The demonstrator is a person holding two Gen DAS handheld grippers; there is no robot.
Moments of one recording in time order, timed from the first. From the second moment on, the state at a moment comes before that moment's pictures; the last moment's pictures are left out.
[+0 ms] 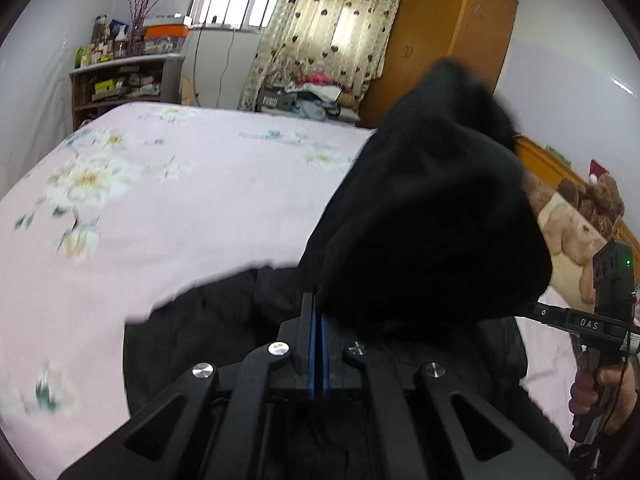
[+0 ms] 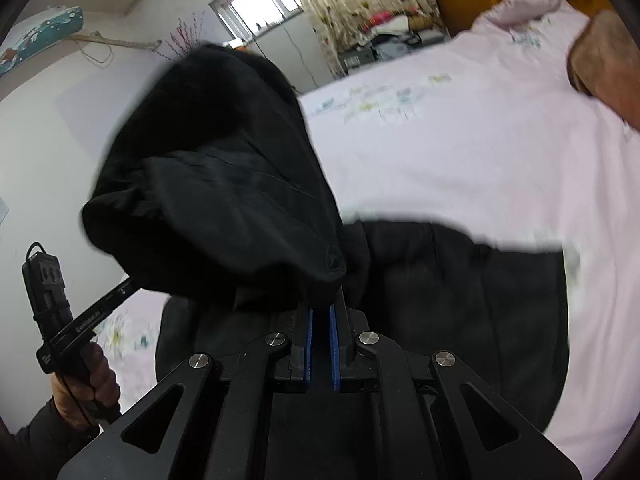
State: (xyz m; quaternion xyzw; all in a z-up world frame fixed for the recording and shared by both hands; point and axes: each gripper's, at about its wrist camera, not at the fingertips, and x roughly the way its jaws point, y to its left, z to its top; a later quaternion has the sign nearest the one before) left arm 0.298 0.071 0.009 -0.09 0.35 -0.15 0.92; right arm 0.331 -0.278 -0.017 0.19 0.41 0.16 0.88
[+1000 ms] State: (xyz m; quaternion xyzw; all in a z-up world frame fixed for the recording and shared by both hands) left arm 0.243 0.044 -0.055 -0.08 0.45 -0.15 0.88; right arm 0.289 -0.236 -0.083 0.17 0.51 0.16 0.82
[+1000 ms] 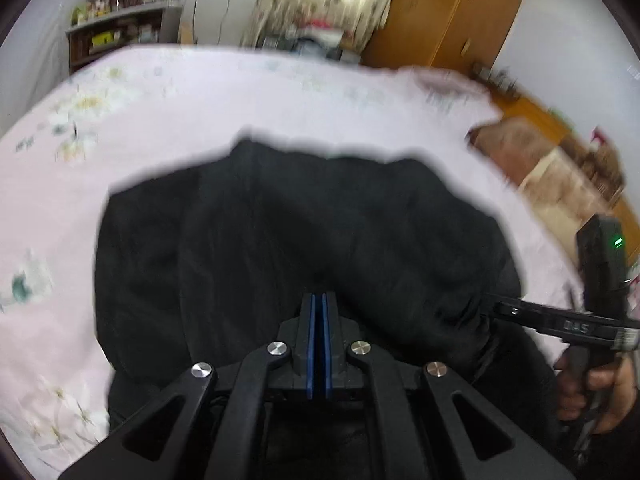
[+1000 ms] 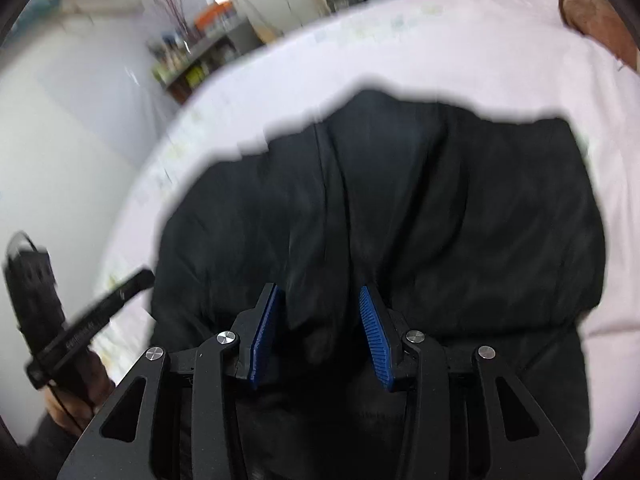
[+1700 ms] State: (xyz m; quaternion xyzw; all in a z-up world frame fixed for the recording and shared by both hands) left arm 0.241 0.067 -0.046 -0.11 0.43 -0.13 0.89; right arm 0.257 -0.206 -0.126 0.22 0.54 0.18 0.79
